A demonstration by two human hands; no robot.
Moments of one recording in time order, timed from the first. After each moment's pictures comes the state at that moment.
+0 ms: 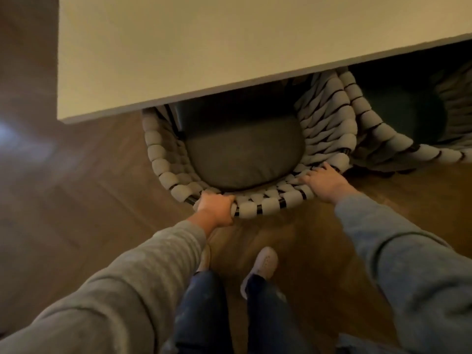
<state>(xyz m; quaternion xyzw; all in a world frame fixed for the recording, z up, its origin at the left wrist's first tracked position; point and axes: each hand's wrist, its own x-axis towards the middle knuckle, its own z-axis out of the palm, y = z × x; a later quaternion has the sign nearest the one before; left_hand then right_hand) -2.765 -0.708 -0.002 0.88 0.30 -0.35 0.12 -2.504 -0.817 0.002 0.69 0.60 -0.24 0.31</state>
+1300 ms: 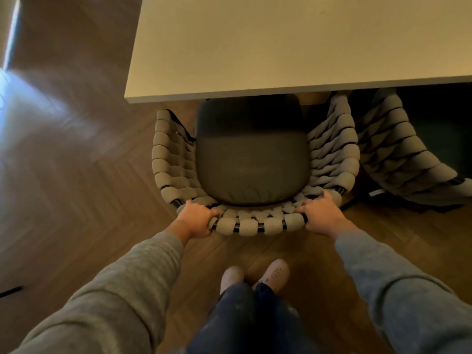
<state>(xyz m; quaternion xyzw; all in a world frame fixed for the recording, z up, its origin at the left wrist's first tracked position) -2.905 -0.720 -0.004 0.87 0.33 -0.34 0.10 -2.606 -0.834 0.004 0.66 0.67 -0.22 0.26</state>
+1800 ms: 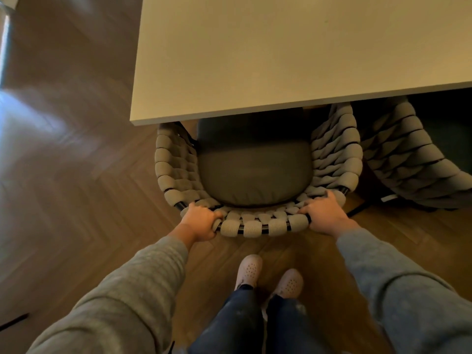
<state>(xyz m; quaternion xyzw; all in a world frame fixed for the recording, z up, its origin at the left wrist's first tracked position) -2.919 -0.652 -0.007 0.88 0.32 -0.34 0.09 -2.622 -0.774 -0.001 0.68 0.65 -0.24 0.25</state>
